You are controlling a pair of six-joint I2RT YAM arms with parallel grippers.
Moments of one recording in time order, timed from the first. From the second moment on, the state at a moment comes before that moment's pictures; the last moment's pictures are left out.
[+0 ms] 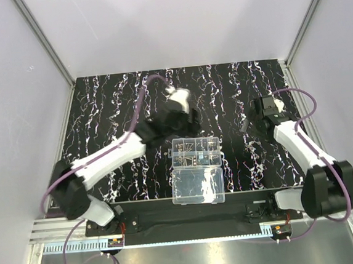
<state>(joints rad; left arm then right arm) -0.88 1.53 1.24 -0.30 -0.13 -0.46 0.13 1.27 0.90 -0.66 0.22 0.61</state>
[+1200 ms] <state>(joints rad) -0.51 1.11 0.94 -0.46 -0.29 -0.48 0.13 1.60 0.88 -0.51 0.14 0.64</state>
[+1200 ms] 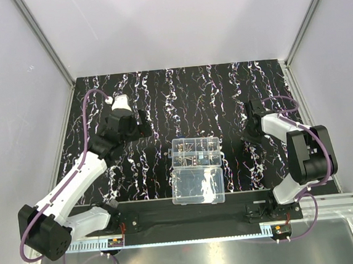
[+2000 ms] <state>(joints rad) -0.47 1.11 0.94 -0.46 -0.29 -0.48 0.14 1.60 0.91 -0.63 0.11 0.63</state>
